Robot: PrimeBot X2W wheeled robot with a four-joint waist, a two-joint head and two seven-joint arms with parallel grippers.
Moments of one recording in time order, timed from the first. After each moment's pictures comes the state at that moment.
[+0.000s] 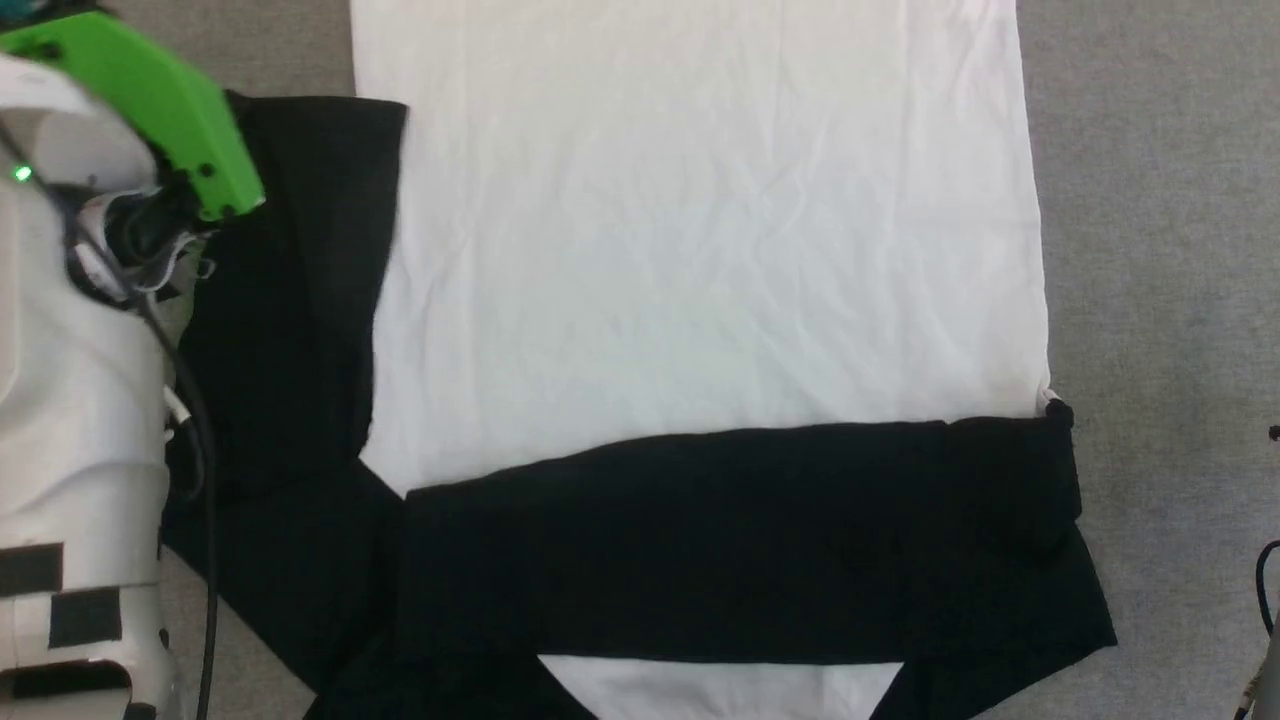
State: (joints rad) left arm -0.90 0.32 -0.02 0.46 -0.49 0.01 0.76; right arm -0.30 -0.05 -0.39 -0.13 0.54 0.13 -0.02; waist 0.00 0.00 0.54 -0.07
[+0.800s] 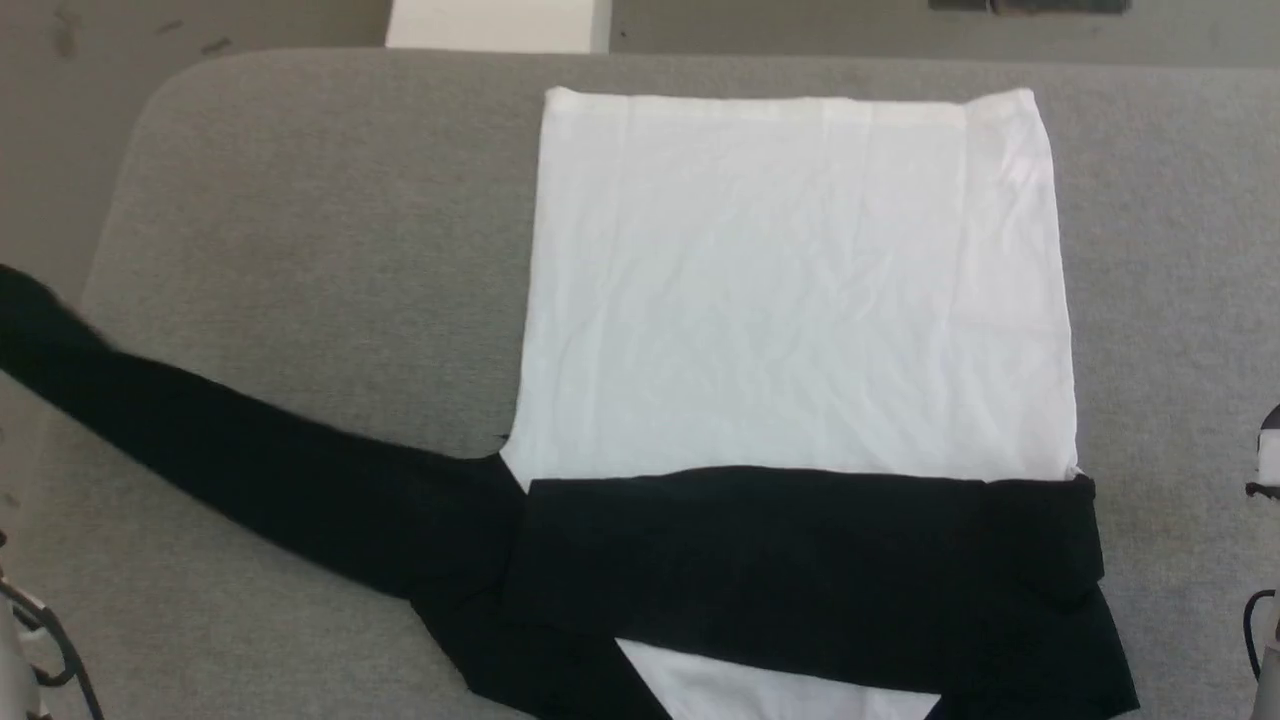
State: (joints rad) left arm -0.55 0.40 0.38 0.37 -0.60 0.15 0.34; right arm -0.24 -0.05 -0.40 -0.07 0.53 0.13 0.00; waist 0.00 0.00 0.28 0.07
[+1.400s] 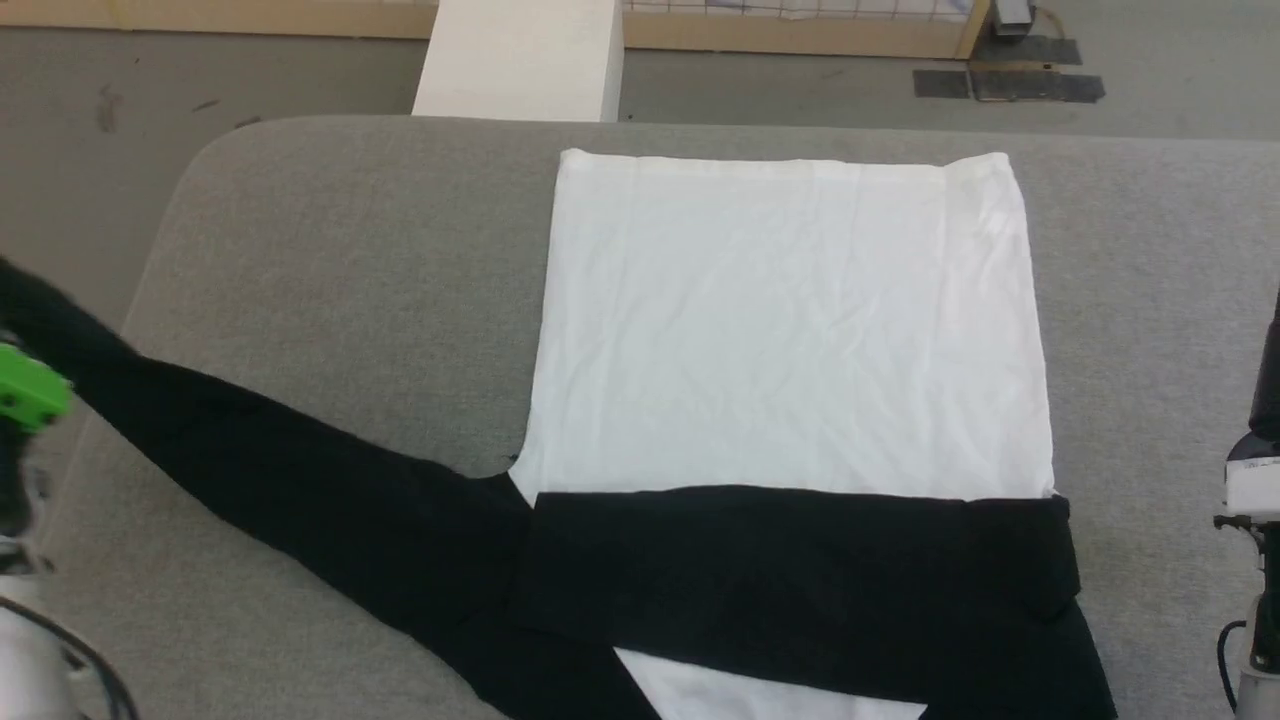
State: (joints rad) left arm -0.44 0.38 0.31 0.21 -0.60 0.09 0.32; right arm -0.20 -0.05 -0.38 -0.02 0.56 0.13 -0.01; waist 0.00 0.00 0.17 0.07
